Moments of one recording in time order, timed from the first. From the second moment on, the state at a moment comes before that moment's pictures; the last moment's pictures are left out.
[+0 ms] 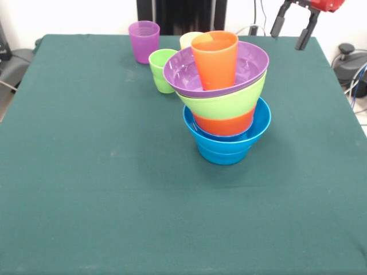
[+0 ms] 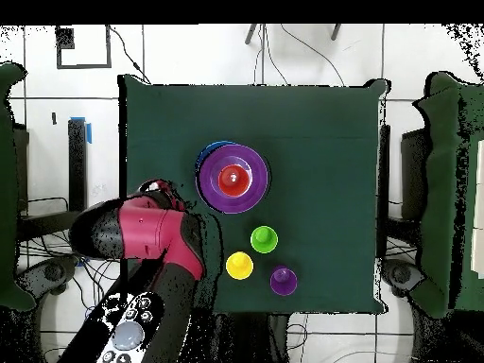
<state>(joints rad) 0.41 -0.59 -0.47 1.63 0.21 0.41 2.67</state>
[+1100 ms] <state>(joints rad) 0.44 -0.56 -0.49 1.63 0.28 0.38 2.67</state>
